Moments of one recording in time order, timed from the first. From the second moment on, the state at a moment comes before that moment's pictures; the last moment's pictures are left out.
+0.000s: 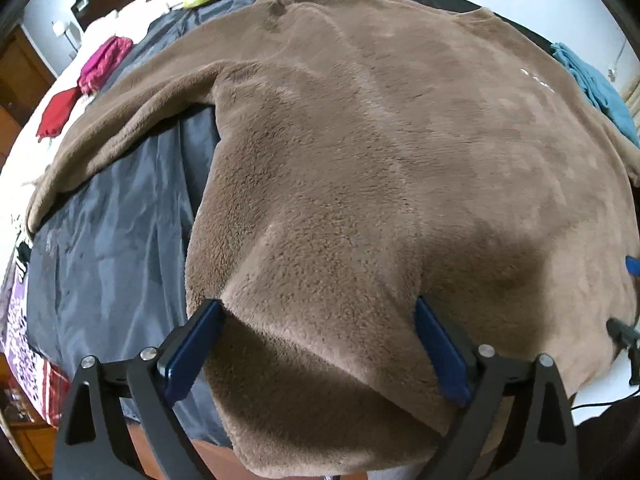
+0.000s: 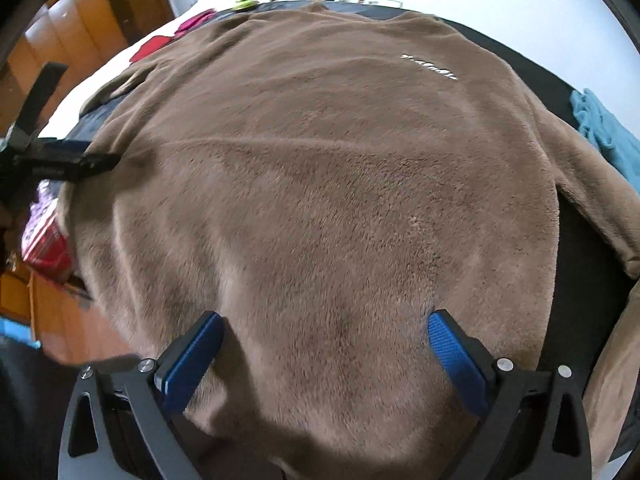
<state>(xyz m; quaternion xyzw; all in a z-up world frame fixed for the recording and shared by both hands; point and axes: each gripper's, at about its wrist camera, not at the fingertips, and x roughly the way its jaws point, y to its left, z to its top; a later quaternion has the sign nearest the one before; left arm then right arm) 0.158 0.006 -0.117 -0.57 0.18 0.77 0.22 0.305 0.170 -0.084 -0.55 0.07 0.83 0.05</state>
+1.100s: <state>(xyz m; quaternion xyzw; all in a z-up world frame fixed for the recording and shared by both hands) -0.078 0.174 -0.122 -0.54 0.18 0.78 0.25 0.079 0.395 -0.079 -0.49 0.14 0.82 0.25</state>
